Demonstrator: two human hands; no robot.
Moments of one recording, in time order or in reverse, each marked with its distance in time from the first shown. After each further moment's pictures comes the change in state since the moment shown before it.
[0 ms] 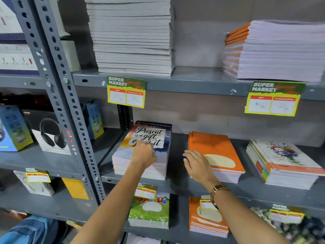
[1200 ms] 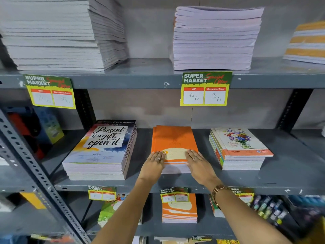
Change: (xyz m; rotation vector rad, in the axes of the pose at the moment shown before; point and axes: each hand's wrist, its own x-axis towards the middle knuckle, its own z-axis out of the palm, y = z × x) left_hand 0.009 0.161 0.093 0.187 -0.092 0.372; right_hand -0.065 0.149 -0.028 -0.299 -0.270 0.127
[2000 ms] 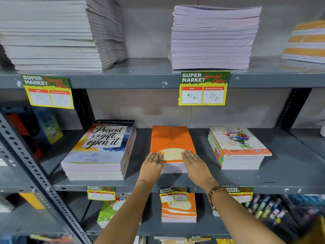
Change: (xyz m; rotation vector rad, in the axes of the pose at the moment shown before) left_hand -0.005 0.004 0.000 0.023 0.070 -0.010; right_hand 0.000 -0.008 0.008 -0.050 0.038 -0.054
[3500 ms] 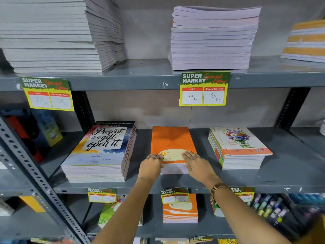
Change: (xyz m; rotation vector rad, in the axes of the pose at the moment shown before) left_hand 0.002 -0.003 -0.023 -0.300 -0.078 -0.179; right_hand 0.003 0.003 -0.020 0.121 -0.059 0.049
